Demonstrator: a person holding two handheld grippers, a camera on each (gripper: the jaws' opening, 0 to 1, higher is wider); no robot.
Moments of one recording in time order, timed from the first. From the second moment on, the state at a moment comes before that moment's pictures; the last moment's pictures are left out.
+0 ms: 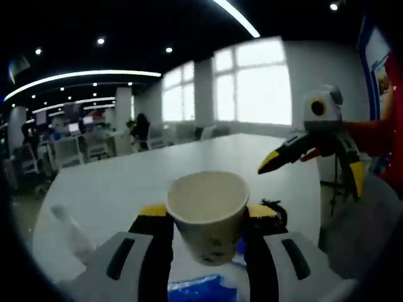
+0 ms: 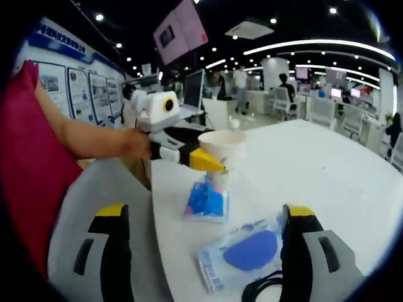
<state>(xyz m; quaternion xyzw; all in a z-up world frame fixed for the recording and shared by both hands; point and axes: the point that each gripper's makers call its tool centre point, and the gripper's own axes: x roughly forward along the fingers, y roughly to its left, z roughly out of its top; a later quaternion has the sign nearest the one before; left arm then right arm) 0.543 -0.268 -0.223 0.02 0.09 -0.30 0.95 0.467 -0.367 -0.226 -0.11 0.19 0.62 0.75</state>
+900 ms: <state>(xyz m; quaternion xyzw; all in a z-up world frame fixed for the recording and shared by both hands) 0.620 -0.214 -0.302 -0.01 0.11 -0.11 0.99 0.496 -0.366 -0.264 -0.07 0.22 0.64 0.74</state>
